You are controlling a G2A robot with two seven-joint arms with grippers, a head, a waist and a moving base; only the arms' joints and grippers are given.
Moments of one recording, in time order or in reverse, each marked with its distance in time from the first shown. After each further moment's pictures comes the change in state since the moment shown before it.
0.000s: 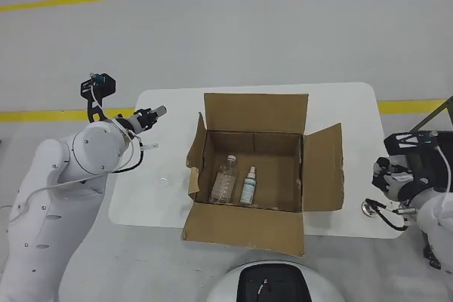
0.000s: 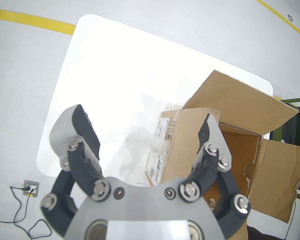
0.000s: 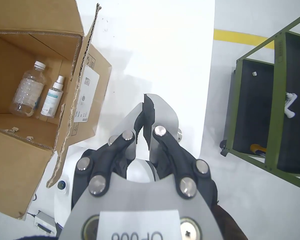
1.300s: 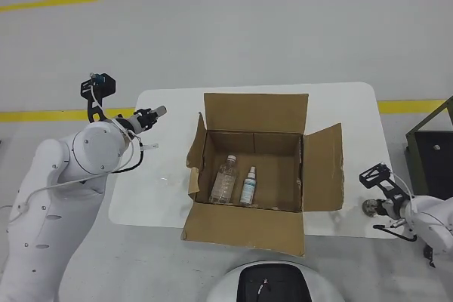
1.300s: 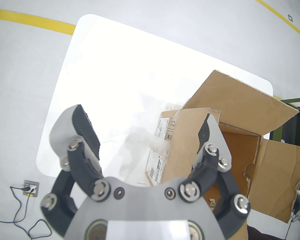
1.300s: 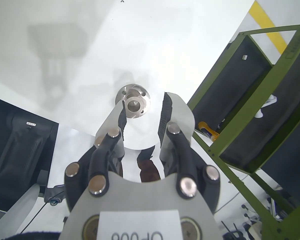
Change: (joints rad) left arm 0.000 0.000 0.000 0.000 0.000 0.000 0.000; right arm 0.043 0.053 0.005 0.430 -0.127 -0.481 0.057
